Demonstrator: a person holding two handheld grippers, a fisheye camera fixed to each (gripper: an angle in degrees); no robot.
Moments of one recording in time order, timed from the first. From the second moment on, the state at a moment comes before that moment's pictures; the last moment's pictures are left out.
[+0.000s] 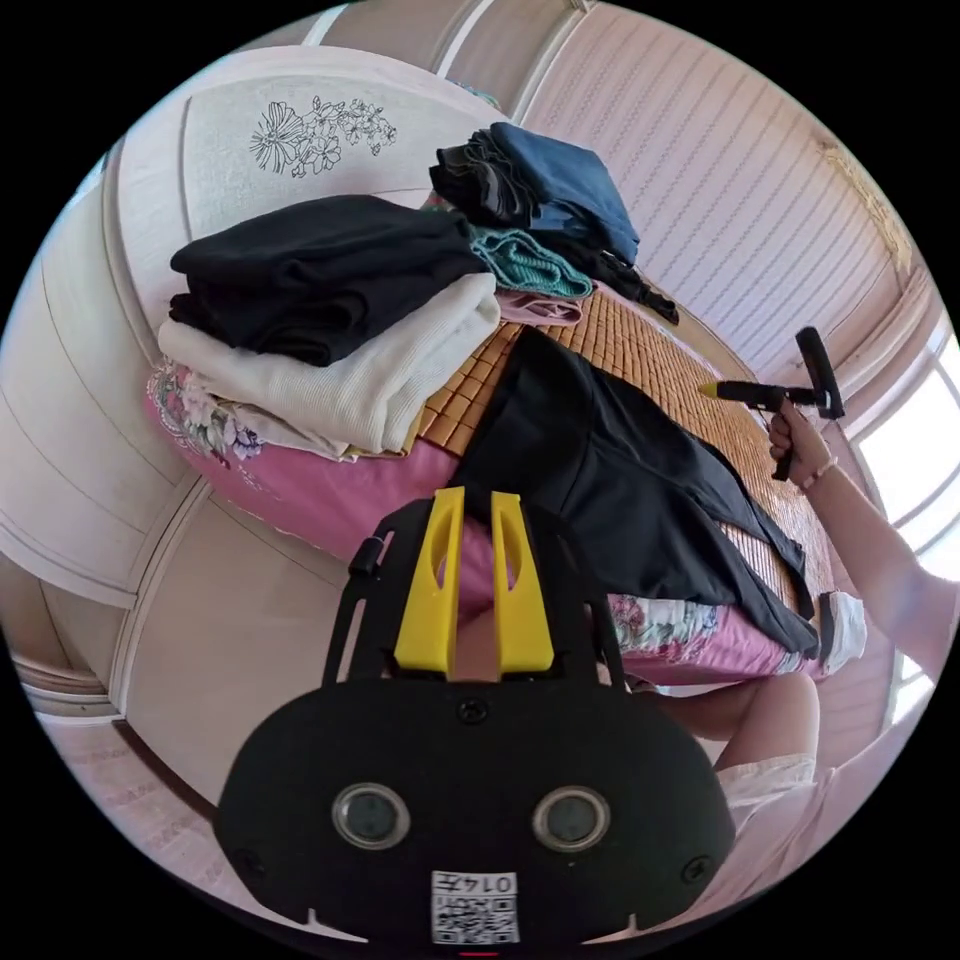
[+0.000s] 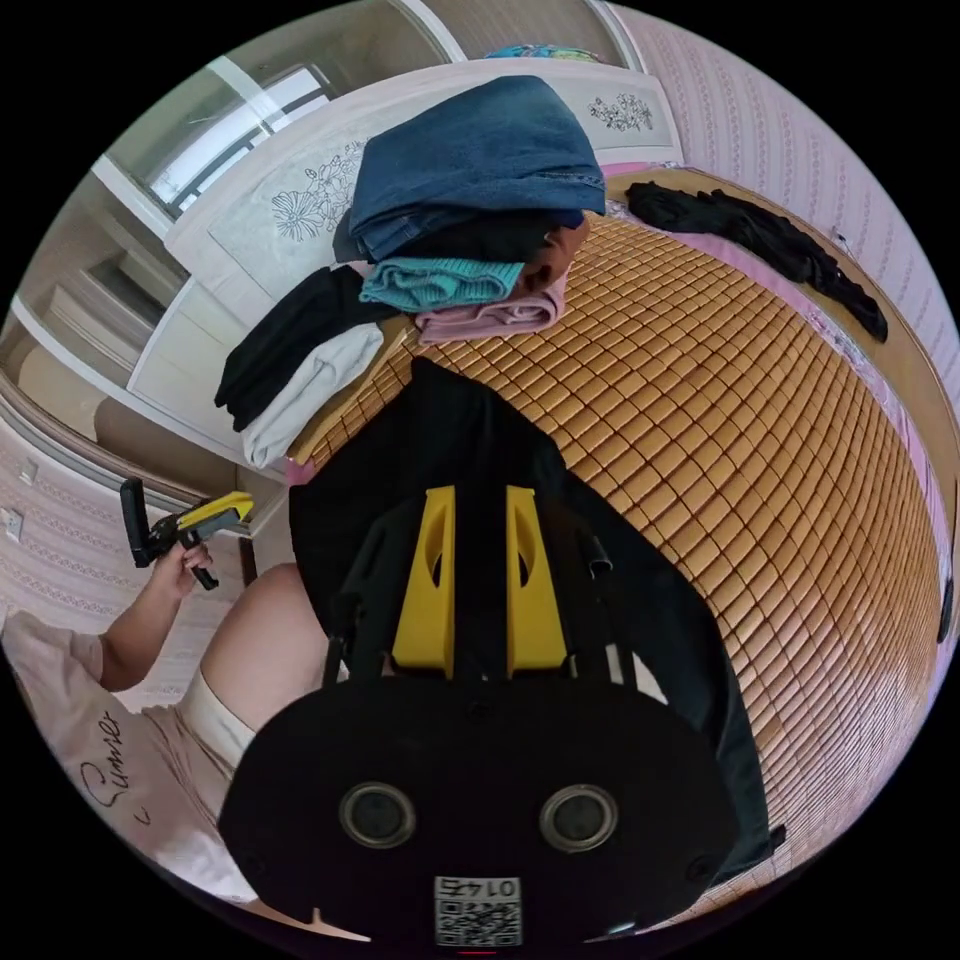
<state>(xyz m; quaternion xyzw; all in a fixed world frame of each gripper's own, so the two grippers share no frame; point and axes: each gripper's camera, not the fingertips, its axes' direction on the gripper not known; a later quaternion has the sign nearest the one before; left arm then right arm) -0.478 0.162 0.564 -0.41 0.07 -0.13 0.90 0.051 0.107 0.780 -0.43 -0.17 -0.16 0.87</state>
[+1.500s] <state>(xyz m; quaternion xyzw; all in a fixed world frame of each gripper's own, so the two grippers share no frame) 0.021 0.106 0.718 -0.41 0.37 0.31 0.77 0.572 0.092 0.450 -0.31 0.20 0.18 0.92</state>
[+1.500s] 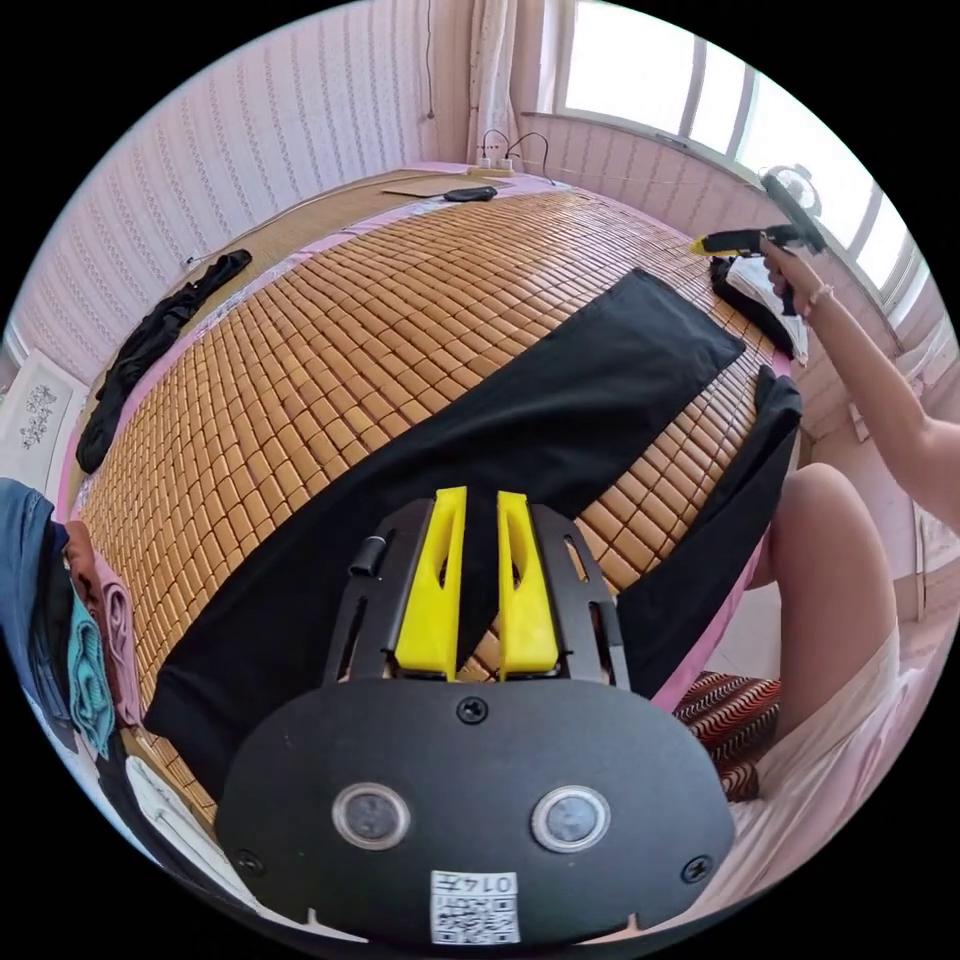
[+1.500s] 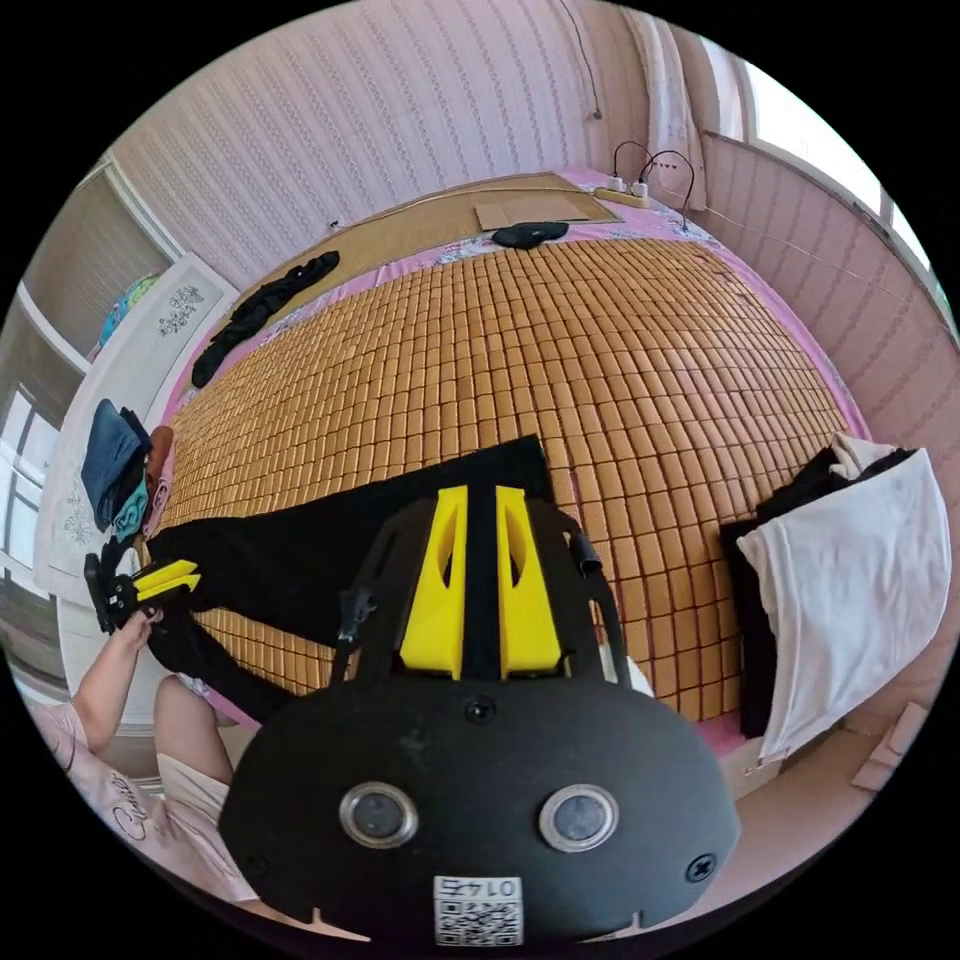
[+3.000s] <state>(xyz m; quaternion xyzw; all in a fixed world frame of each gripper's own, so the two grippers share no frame) -0.044 0.125 0.570 -0.34 0.47 0.33 0.74 0.578 0.198 0.163 -0.10 0.17 0.22 0.95</state>
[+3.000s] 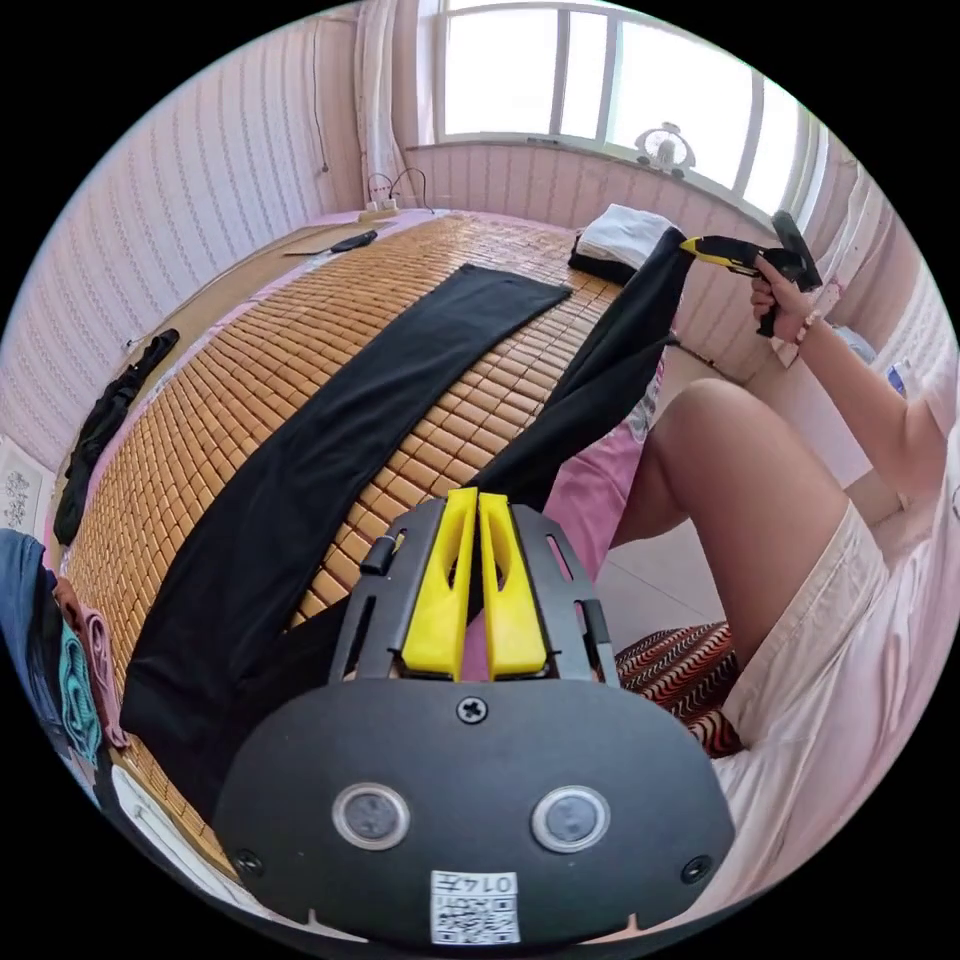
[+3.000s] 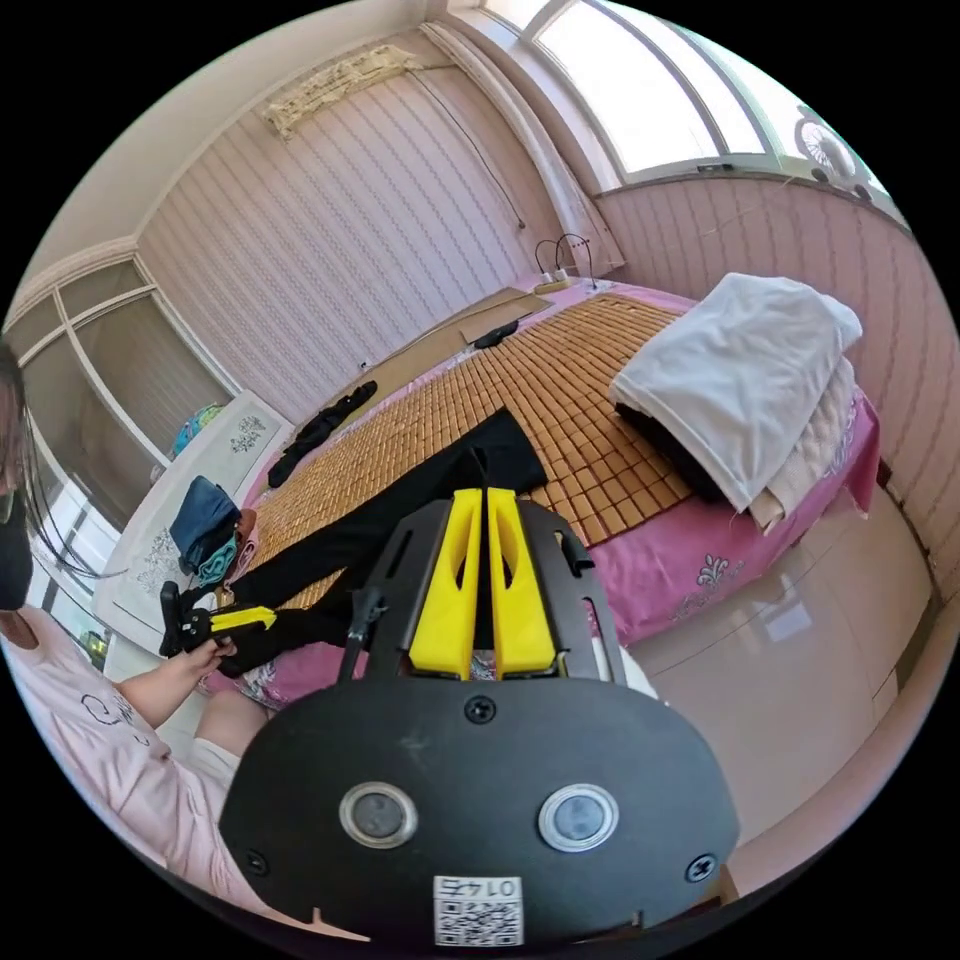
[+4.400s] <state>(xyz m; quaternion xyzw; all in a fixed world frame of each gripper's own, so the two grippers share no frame) -0.125 0.141 0.614 -0.38 0.39 0.20 0.82 0.605 0.232 0.307 -0.22 0.16 0.29 0.92</state>
